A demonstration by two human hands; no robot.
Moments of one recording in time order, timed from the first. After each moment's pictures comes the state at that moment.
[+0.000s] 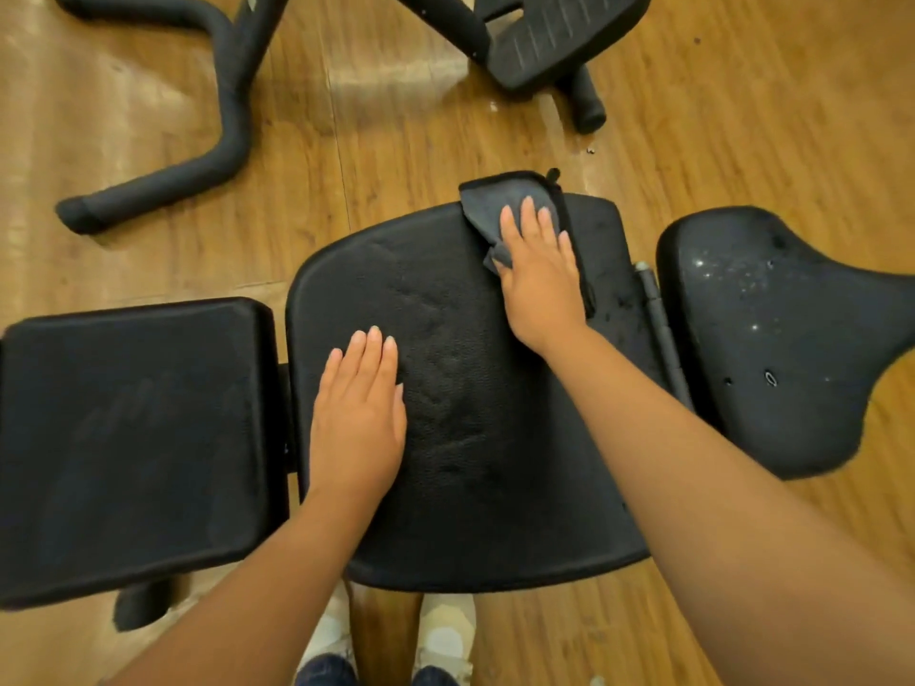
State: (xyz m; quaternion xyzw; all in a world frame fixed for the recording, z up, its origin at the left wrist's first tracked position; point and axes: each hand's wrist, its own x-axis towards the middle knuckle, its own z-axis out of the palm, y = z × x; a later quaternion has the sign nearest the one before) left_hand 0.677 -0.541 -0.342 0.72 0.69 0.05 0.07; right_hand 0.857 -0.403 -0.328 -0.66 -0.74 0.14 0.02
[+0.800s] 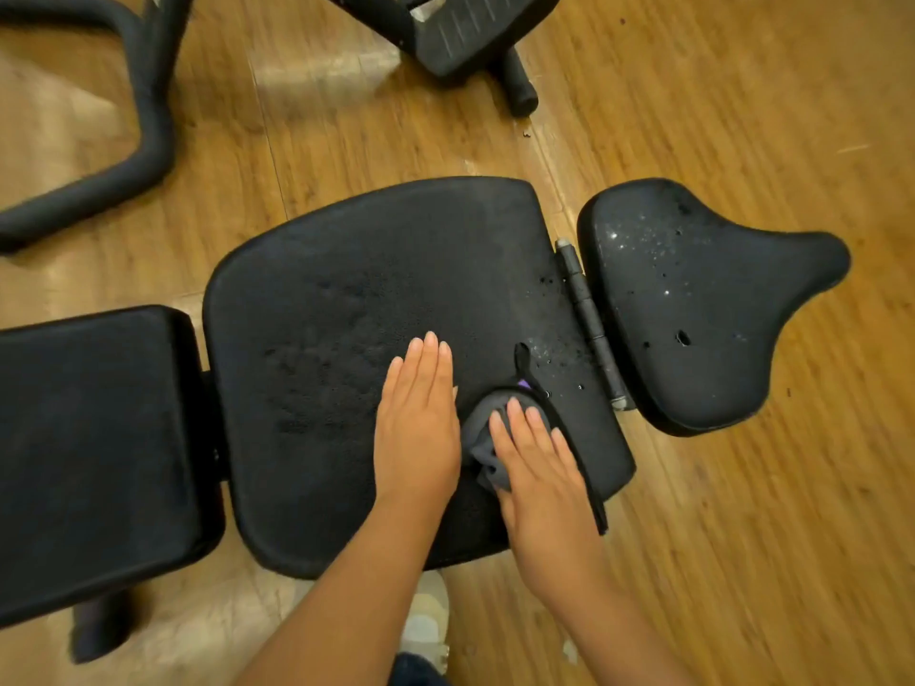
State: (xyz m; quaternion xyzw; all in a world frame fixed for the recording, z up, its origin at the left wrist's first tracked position) left_hand 0.786 -0.558 -0.347 0.75 0.64 0.12 0.12; right_hand 0.912 -0.623 -0.321 -0.68 -0.71 0.17 0.00
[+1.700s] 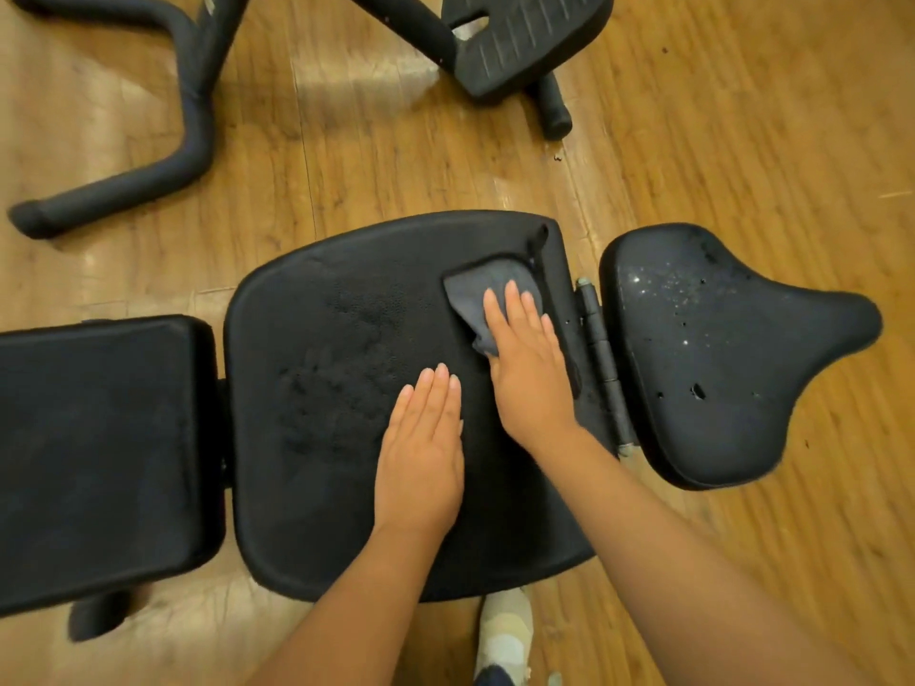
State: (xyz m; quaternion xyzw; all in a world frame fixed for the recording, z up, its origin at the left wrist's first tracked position) left_hand 0.788 -0.556 -0.343 0.74 0.65 0.10 0.14; right_hand 0.910 -0.472 -0.325 -0.65 -0.74 0.17 0.06
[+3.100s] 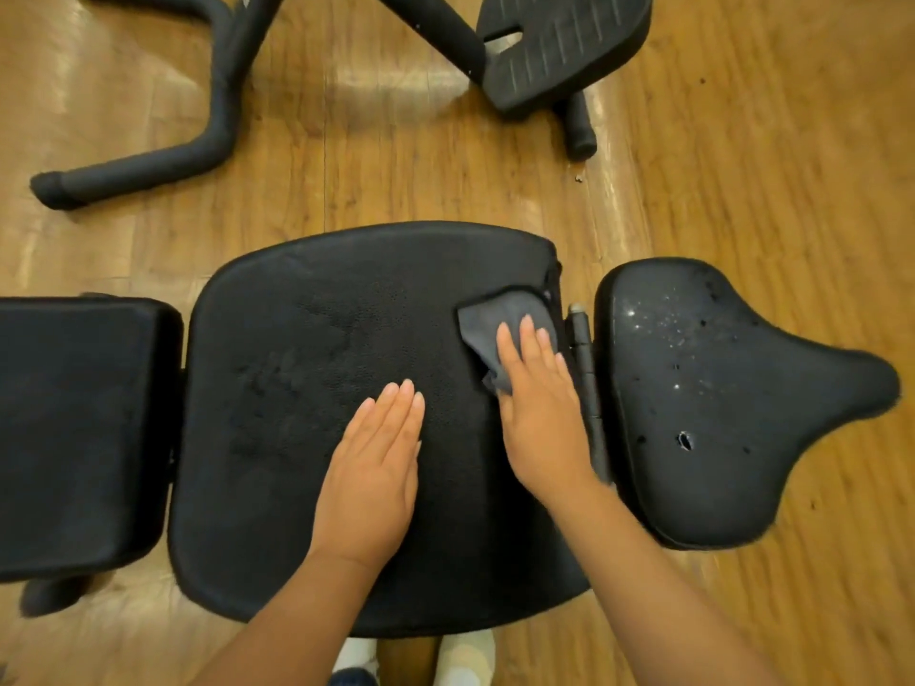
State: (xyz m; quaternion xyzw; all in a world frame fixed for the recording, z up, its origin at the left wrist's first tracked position) left_hand 0.791 -0.554 -0.344 0.73 0.66 0.12 0.14; right_hand 0.959 -0.477 -0.329 -0.62 -0.76 0.19 0.04
